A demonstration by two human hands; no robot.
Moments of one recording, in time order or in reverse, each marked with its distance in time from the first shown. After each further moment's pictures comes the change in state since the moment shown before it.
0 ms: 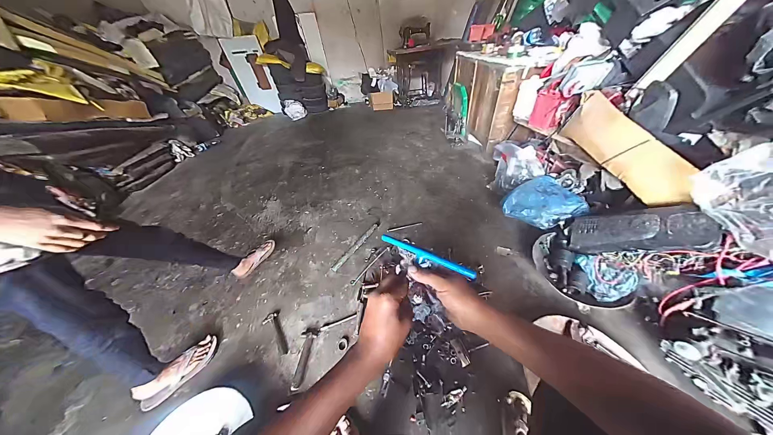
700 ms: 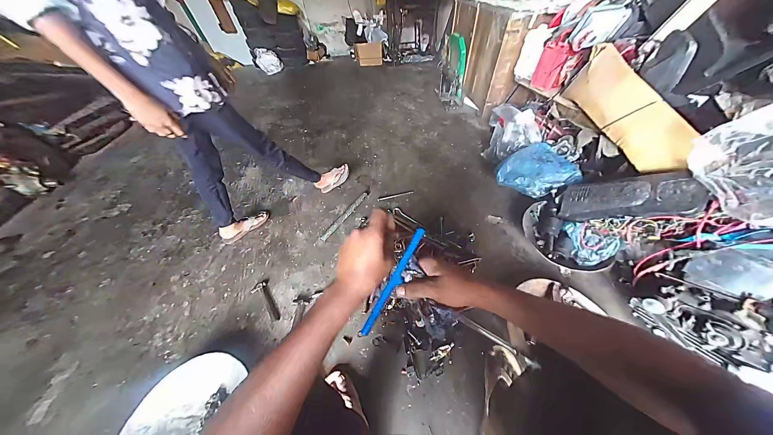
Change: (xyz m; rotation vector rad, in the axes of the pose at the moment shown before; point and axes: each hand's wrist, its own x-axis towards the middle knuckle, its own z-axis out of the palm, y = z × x) left_hand 0.040 -0.013 -0.025 0.098 -0.229 -0.256; right_hand -0.013 0.027 -0.023 -0.547 -0.559 0.012
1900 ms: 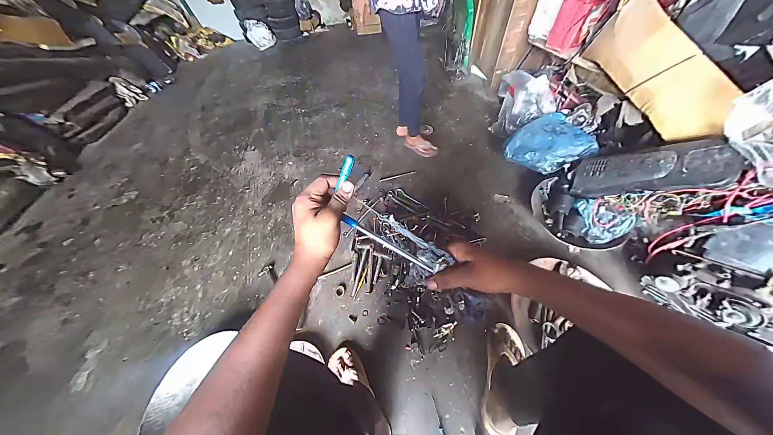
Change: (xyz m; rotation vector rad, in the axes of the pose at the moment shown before) left_hand 0.011 -0.052 -0.022 -0.505 0.356 0.100; right_hand -0.039 0.006 -0.029 0.127 -0.069 0.085
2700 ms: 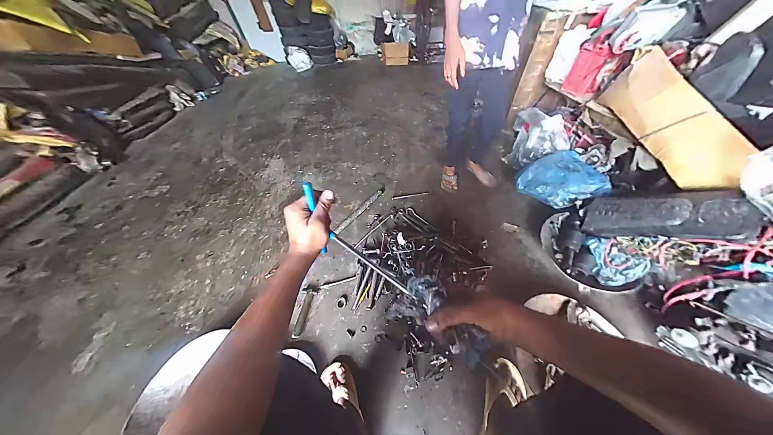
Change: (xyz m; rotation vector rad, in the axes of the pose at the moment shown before) left_hand 0.020 -0.055 -0.044 0.180 0.192 0.037; right_hand -0.009 -0.013 0.030 0.412 -0.090 0.211
